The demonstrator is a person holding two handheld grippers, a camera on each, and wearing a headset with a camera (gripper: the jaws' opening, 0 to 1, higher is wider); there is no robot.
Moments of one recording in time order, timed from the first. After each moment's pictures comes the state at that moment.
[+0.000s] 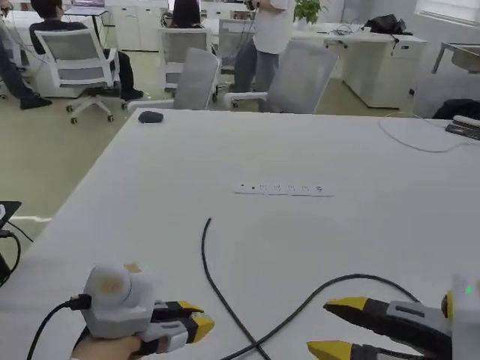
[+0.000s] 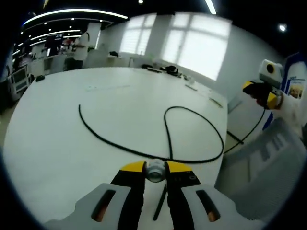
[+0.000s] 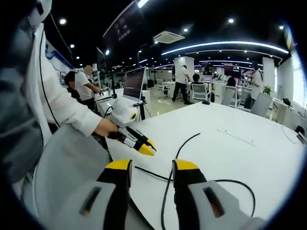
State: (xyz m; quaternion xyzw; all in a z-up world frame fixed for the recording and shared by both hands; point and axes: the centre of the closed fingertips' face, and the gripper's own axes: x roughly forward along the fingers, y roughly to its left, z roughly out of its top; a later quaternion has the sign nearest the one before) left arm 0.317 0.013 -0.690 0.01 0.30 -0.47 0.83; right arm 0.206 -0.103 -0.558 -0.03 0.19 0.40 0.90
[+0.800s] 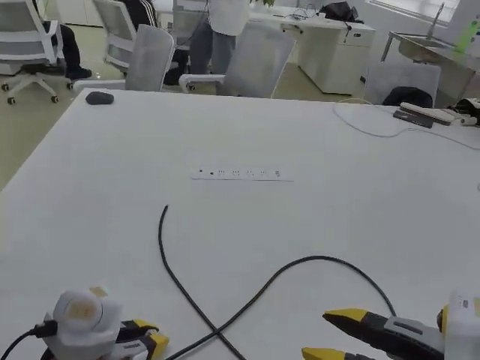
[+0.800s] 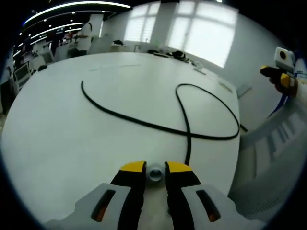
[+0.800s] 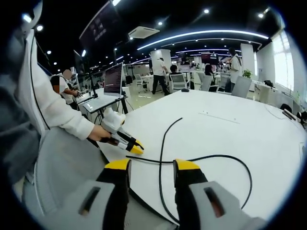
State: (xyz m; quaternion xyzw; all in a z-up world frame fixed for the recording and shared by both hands) left arm 0.313 0.026 -0.753 0.05 0.34 -0.45 0.82; right arm 0.186 -0.138 -0.576 0.00 0.23 0.32 0.92
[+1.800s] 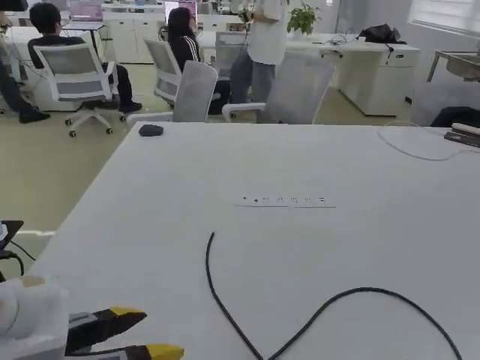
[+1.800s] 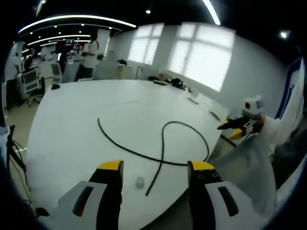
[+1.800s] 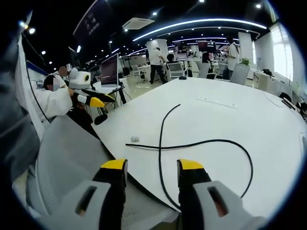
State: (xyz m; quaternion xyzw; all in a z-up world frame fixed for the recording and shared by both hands) left arm 0.261 0.094 -0.568 -0.02 0.28 -0.43 0.86; right arm 0.170 -0.153 -0.597 0.01 0.29 0.31 0.91
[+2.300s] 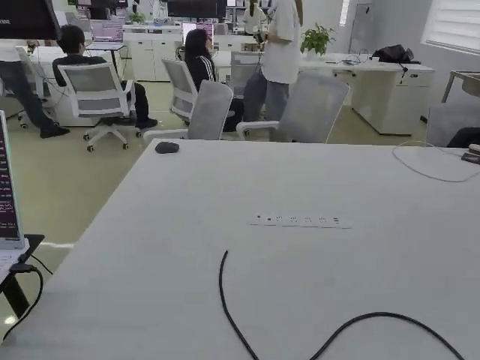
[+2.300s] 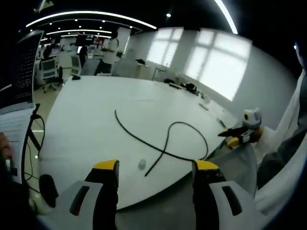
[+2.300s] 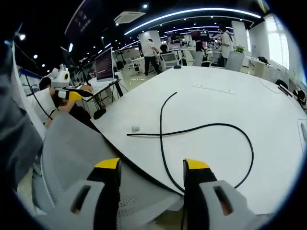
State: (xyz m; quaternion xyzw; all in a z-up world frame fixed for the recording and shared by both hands) left arm 0.221 0.139 -0.560 -0.05 0.30 -0.37 0.88; right arm 0.147 -0.156 -0.606 0.03 0.33 0.29 0.90
